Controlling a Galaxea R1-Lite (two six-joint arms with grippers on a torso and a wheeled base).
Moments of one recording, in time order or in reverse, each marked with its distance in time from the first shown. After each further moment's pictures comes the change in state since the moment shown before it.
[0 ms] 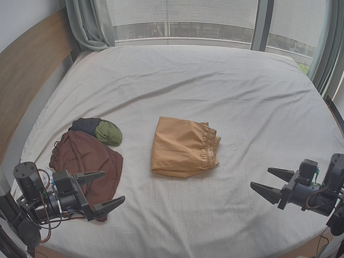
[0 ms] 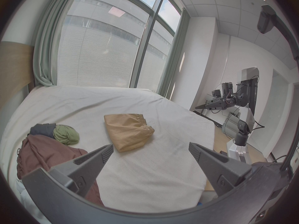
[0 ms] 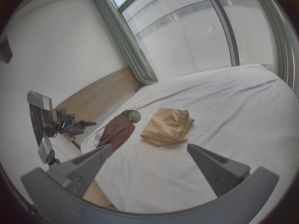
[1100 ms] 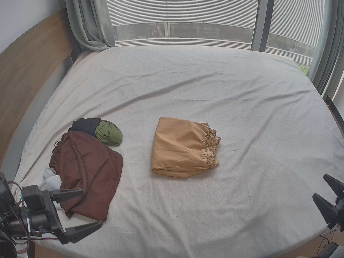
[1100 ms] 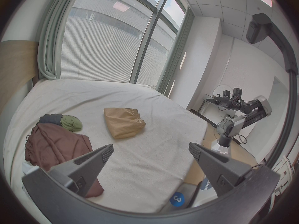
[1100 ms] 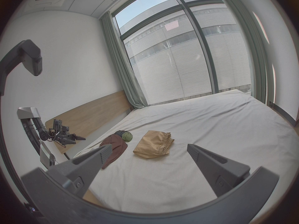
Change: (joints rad) left arm 0.059 -0.580 0.001 0.648 -0.051 -0.001; right arm -0.191 -0.927 0.044 0.648 -0.001 -0.010
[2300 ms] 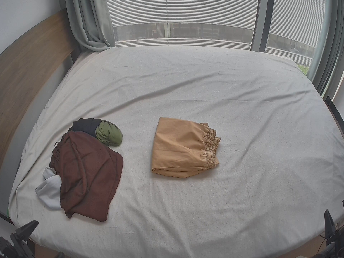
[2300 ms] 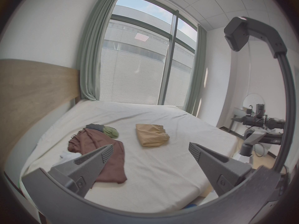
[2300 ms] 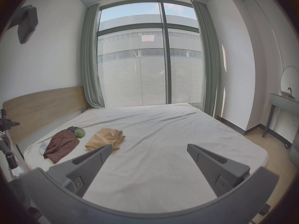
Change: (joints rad) left arm 0.072 -1.111 0.000 0.829 0.284 -0.134; right arm -0.204 -0.606 0.000 0.601 -0.313 -0.136
